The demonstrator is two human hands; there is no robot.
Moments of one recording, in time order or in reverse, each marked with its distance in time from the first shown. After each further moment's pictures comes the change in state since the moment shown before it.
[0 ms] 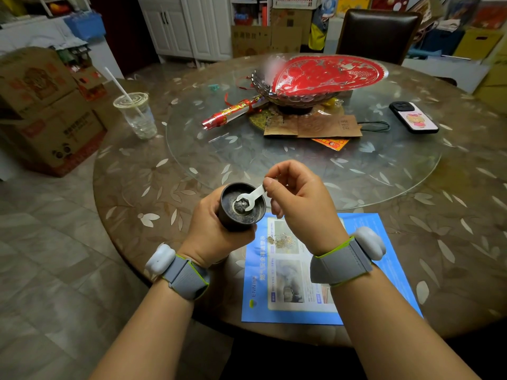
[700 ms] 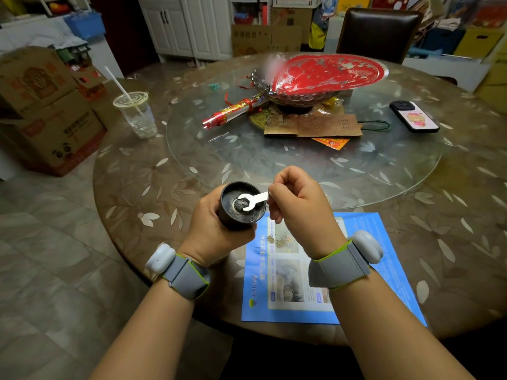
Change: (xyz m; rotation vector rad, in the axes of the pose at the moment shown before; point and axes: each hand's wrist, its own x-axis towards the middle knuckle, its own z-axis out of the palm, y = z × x) left_hand 0.000 -0.001 0.000 0.014 0.004 0.005; right_hand -0.005 -0.001 0.004 -0.003 0.042 0.106
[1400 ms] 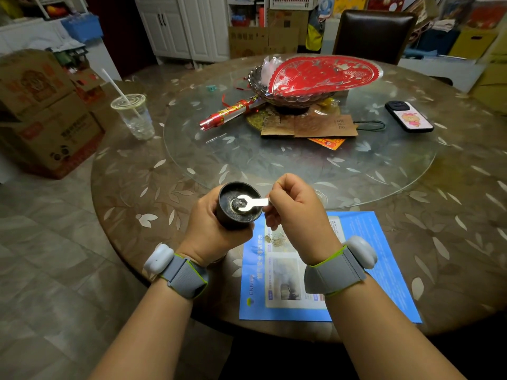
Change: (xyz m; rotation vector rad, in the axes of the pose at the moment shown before) left_hand -0.001 0.004 0.000 0.007 -0.012 -0.006; right_hand -0.011 -0.001 0.000 0.039 -0.014 0.069
